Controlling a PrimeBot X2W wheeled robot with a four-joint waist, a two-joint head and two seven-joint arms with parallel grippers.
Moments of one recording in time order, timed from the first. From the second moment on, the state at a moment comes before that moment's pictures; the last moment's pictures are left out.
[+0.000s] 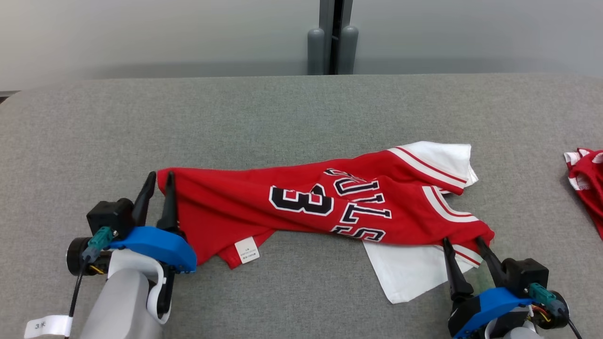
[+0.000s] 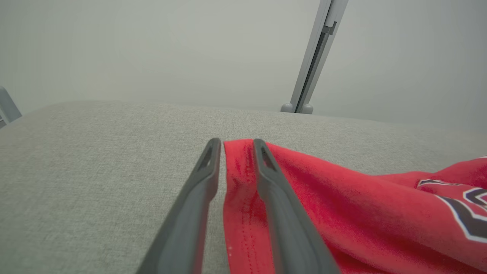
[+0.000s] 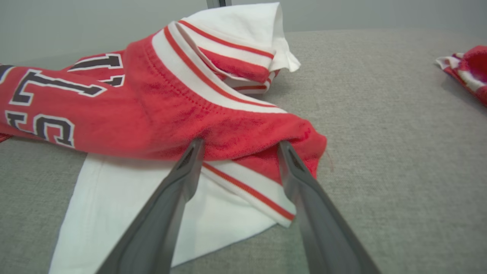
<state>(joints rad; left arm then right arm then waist) -0.42 0.14 -0.15 0.68 -0.32 -0.10 -0.26 -0.18 -0.05 -0.02 0.55 0.12 0.13 -0.26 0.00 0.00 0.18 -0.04</state>
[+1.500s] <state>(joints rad) -0.17 0.05 -0.15 0.70 -0.34 -0.12 -0.26 -0.06 -0.05 0.01 0.46 0.14 0.13 -0.26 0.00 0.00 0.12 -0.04</state>
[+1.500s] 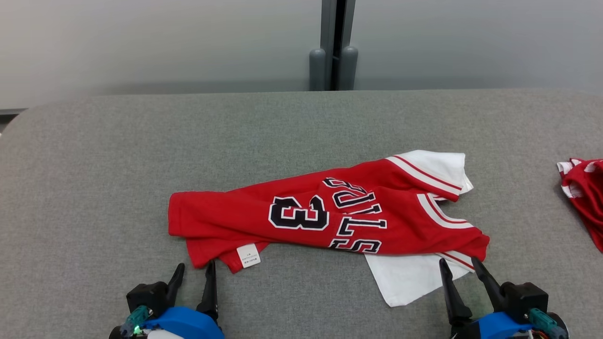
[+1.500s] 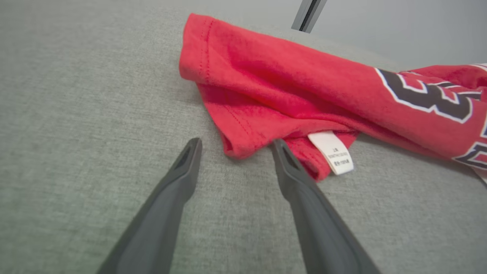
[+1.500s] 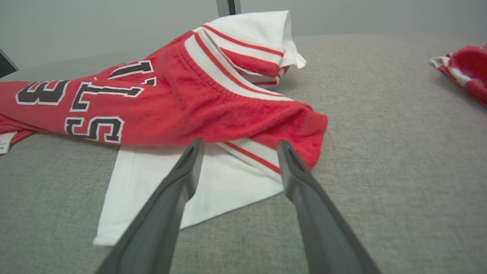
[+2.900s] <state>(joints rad) 0.00 0.07 -0.11 0.63 -0.31 -0.08 -0.26 0.01 -0.05 -0.02 0.50 0.15 0.13 -0.26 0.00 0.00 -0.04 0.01</state>
